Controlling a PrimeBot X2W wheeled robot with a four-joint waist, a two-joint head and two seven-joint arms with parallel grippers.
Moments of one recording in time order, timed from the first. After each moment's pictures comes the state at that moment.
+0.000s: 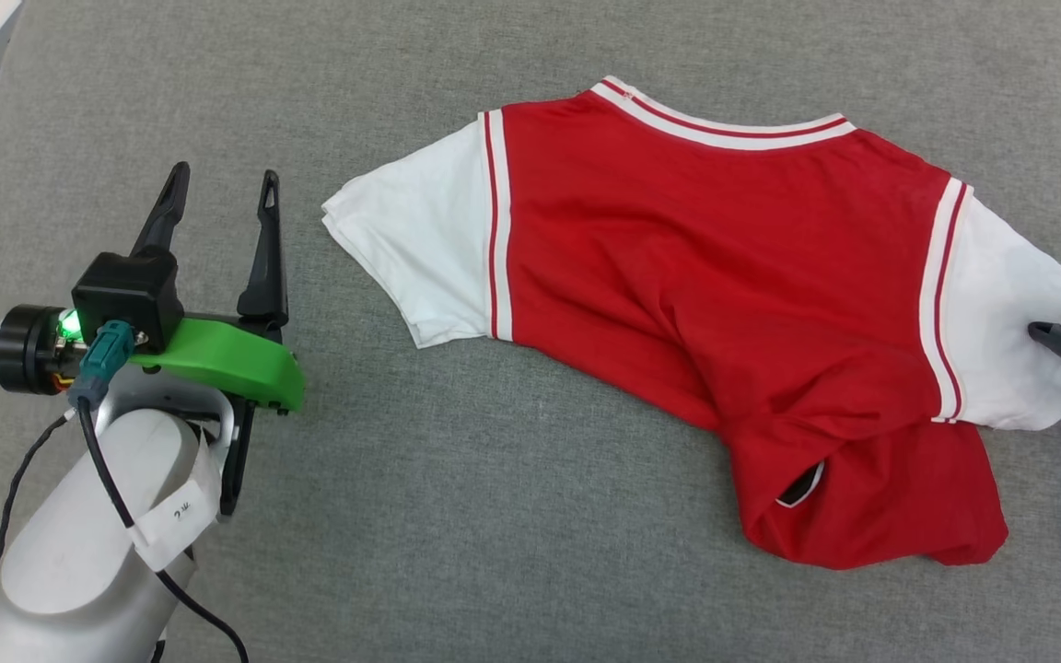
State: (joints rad) left arm -0.51 0.54 -0.53 0.14 -0.57 0.28 -0.26; right arm -0.59 -0.76 0.41 0.31 0.73 0.13 0.88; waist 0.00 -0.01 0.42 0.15
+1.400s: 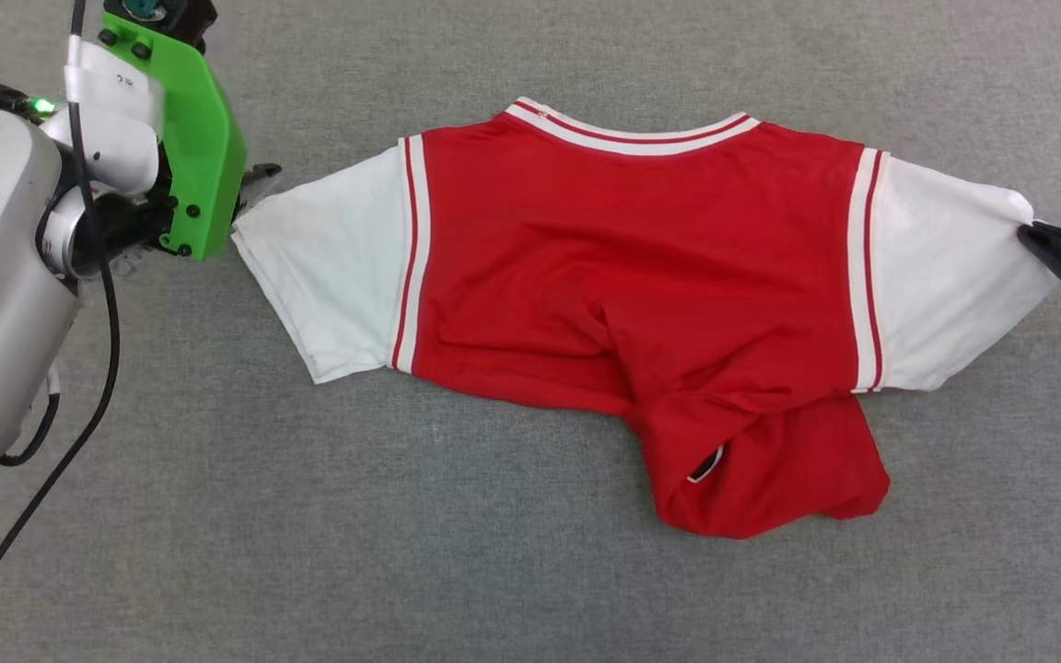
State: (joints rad) left arm -1.09 0.64 -0.78 0.43 -0.88 -0.13 0.80; right arm -0.54 -0.82 0.38 0.01 0.77 0.13 0.58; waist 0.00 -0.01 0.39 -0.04
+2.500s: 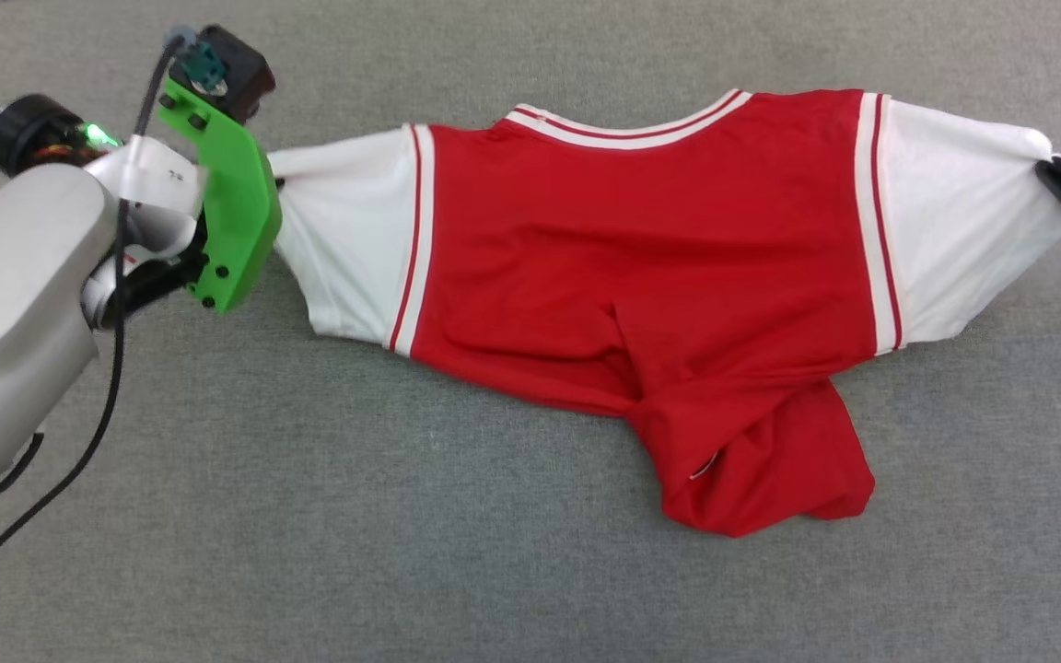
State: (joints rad) left arm -1.17 0.72 -1.13 0.41 -0.95 -0.13 0.54; right arm -0.62 -0.81 0.42 0.09 0.72 0.13 0.42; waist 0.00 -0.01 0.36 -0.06
